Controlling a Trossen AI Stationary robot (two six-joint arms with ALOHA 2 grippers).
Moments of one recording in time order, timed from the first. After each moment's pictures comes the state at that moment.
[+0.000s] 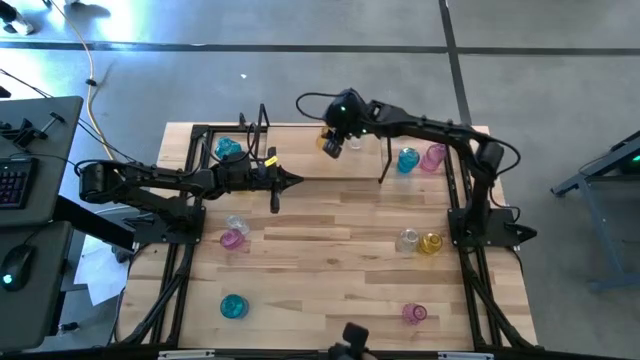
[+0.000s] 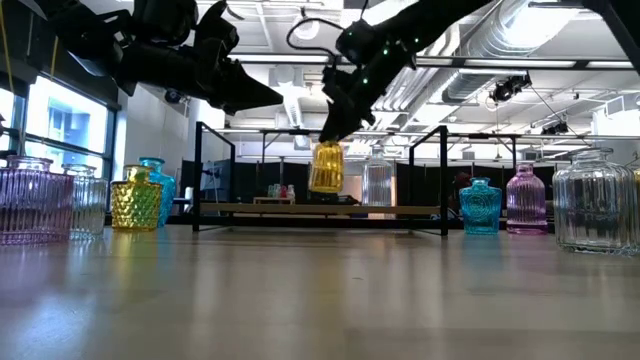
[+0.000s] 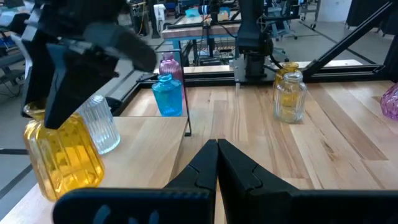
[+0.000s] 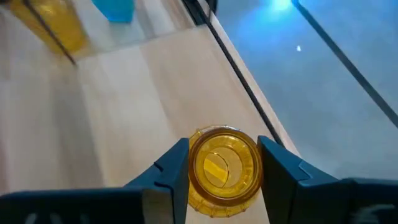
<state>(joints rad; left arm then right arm) 0.28 1.26 0.46 0.63 0.14 0.13 -0.51 1.89 1.59 -0.46 -0.03 -0.14</state>
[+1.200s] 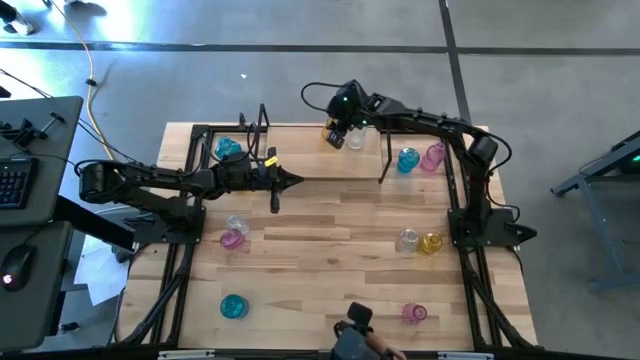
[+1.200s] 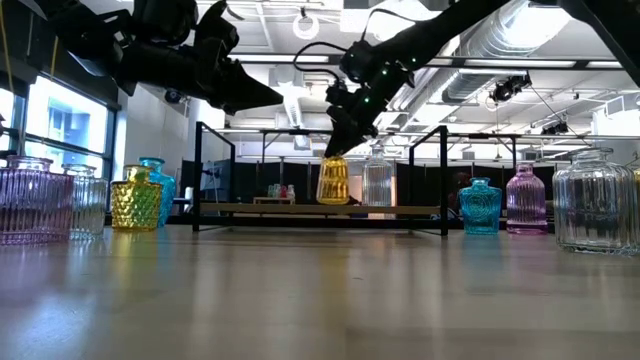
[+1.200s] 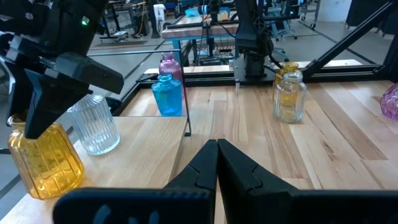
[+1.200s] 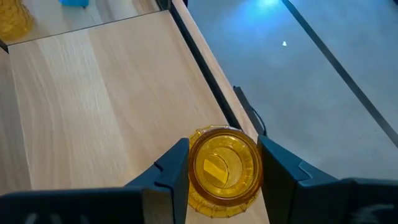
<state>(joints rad) 0.28 1.26 0.46 0.63 0.14 0.13 -0.60 1.95 1.60 -0.41 -0.04 -0.21</state>
